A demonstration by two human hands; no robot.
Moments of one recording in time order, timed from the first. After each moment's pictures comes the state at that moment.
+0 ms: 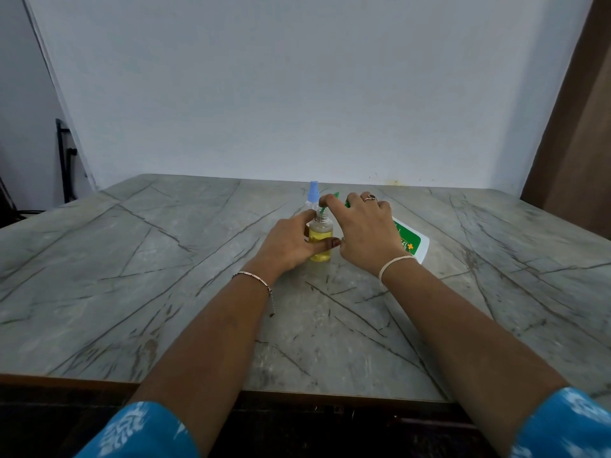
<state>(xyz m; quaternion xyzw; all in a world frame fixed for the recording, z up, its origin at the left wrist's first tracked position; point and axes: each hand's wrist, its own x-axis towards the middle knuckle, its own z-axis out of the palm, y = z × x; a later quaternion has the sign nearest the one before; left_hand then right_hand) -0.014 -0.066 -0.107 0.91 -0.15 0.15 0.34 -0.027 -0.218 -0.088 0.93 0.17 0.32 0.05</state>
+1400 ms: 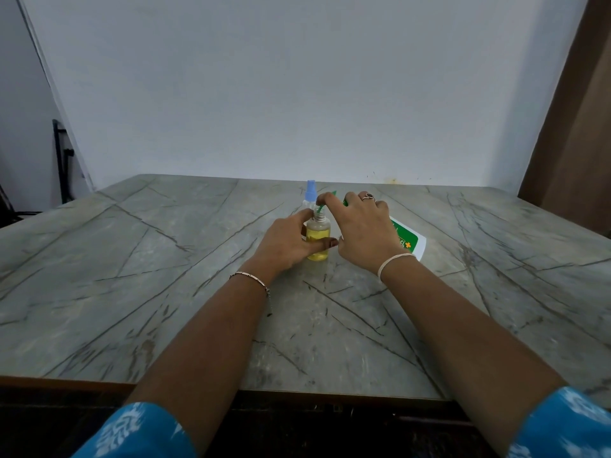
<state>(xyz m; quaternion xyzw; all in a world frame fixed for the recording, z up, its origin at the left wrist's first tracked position) -0.017 -0.068 -0.107 0.92 -0.15 0.16 0.33 -0.028 -0.220 -0.087 0.94 0.17 0.30 0.04</state>
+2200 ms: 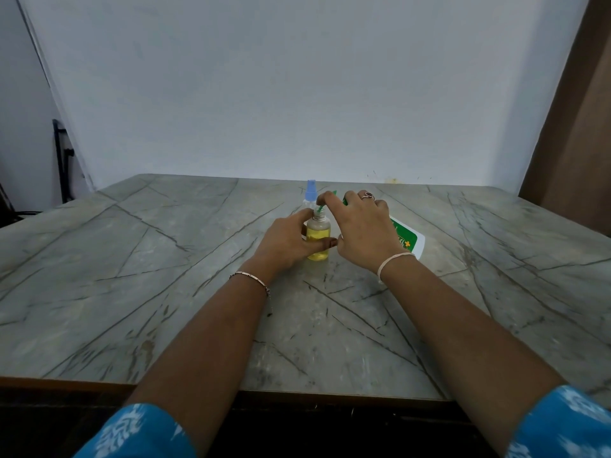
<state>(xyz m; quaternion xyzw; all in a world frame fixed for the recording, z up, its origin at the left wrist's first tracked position) -0.018 -0.067 -0.106 0.91 -0.15 0.16 0.34 -0.024 -0.219 -0.091 0.93 0.17 0.32 0.03</state>
